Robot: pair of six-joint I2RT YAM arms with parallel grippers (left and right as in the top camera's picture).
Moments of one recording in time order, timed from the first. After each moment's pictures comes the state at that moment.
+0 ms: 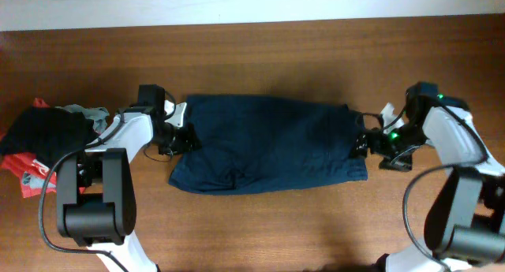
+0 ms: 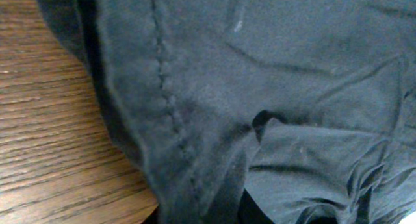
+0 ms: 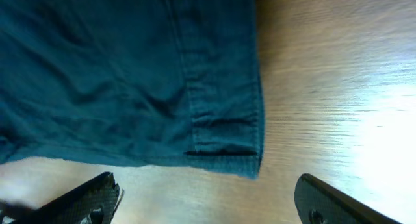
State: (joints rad) left arm -0.01 1.96 1.17 -0.64 0.46 -0.07; right arm -0.24 1.77 1.18 -1.10 -0.37 -0.04
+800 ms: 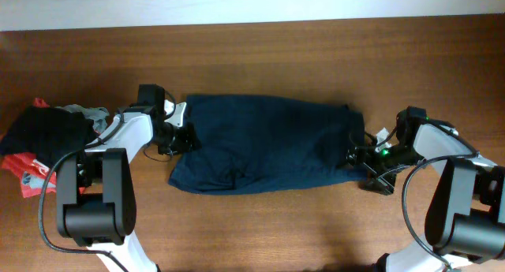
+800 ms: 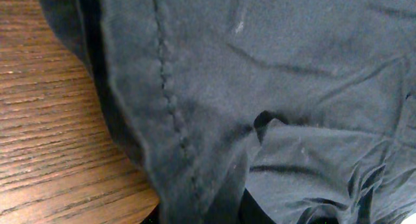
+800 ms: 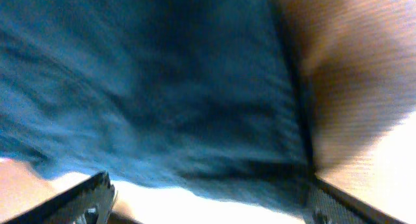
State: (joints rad) left arm -0.01 1.96 1.17 -0.64 0.45 -0.07; right arm -0.26 1.80 0.97 -0.93 -0.53 0.20
